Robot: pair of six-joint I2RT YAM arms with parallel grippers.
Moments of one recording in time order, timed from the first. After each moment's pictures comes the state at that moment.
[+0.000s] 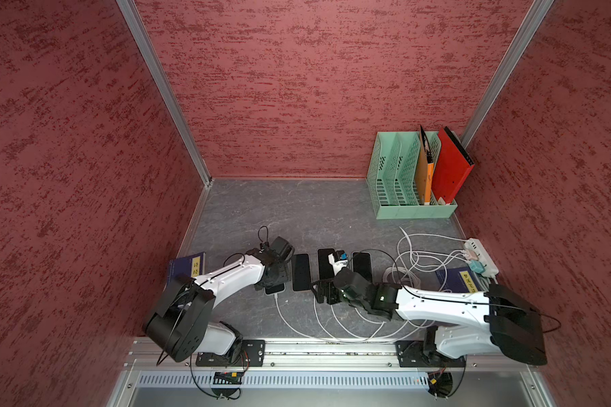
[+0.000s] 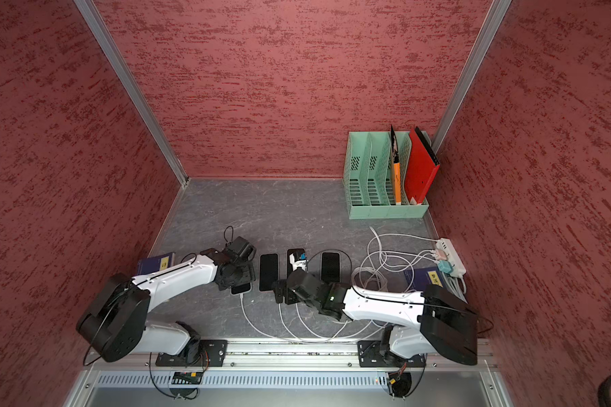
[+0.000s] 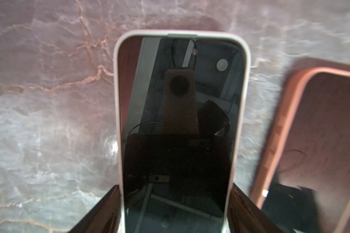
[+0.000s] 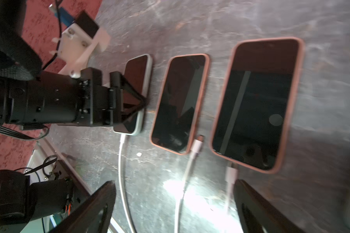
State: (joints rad) left arm -0.56 1.37 0.71 -0.66 -0.16 -0.83; right arm 1.19 1.41 0.75 -0.04 0.21 0.85
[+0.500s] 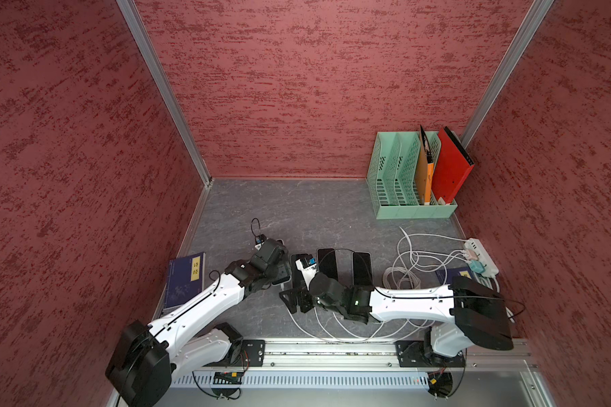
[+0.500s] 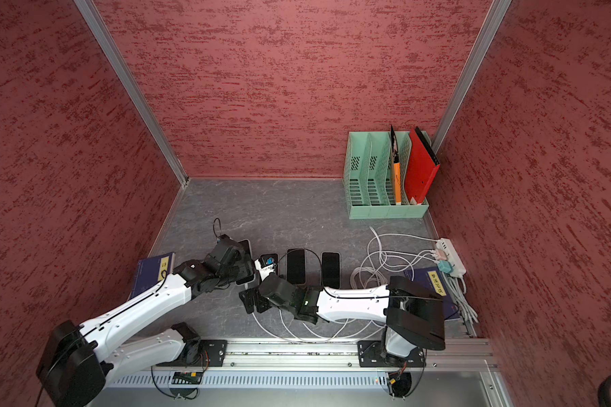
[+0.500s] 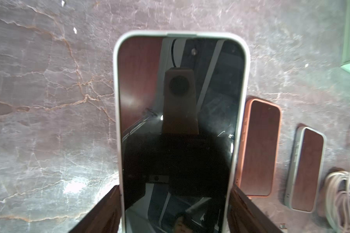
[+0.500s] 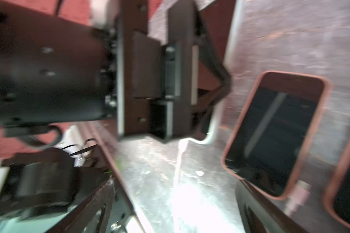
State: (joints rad) left arm -0.61 1.06 0.67 -0.61 -0.16 -0.89; right arm 1.27 1.58 0.86 0.19 0.12 0.75
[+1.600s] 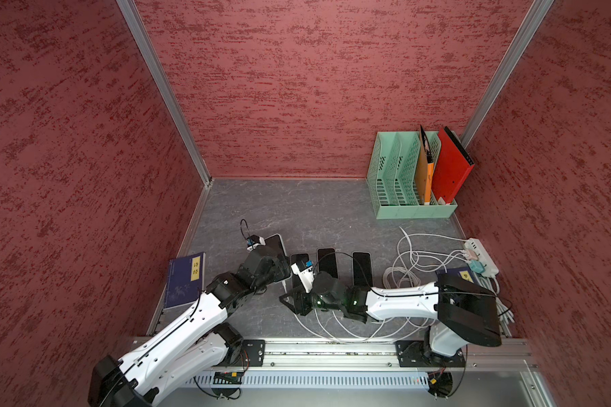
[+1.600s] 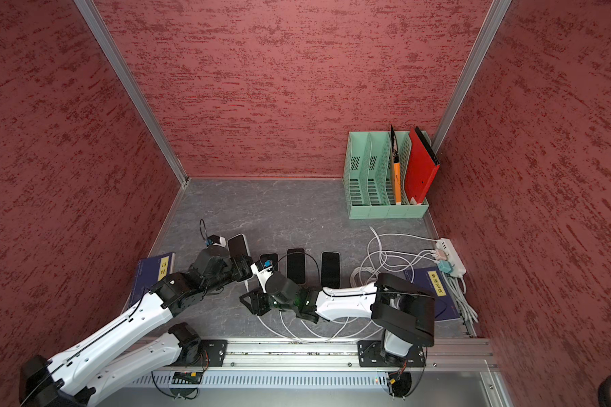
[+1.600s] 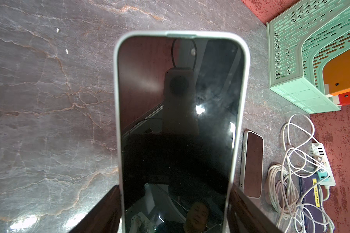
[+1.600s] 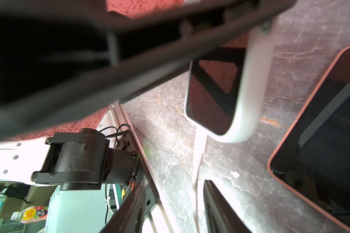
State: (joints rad) left arm -0.65 0.83 0.63 -0.60 -0.18 -0.94; right arm 1.23 1.64 0.79 0.40 -0.09 0.78
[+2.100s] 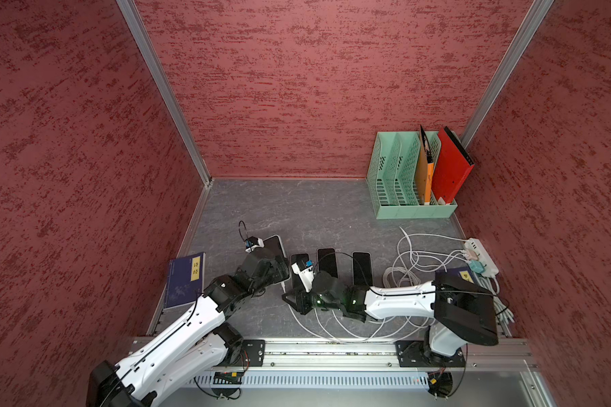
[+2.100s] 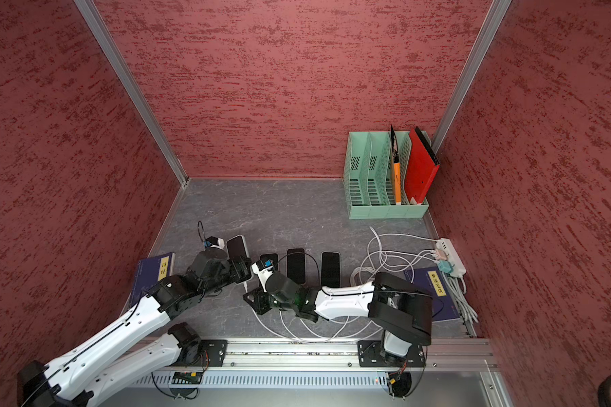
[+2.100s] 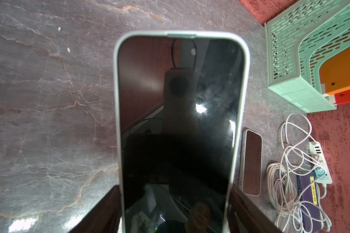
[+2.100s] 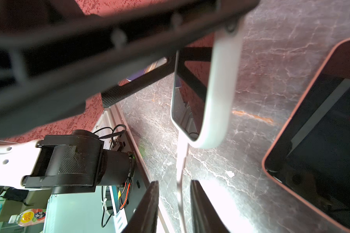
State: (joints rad) left arm -0.65 0.79 0.61 -0.60 -0.18 -0.95; right arm 1.22 1.66 0.79 0.40 -0.09 0.78
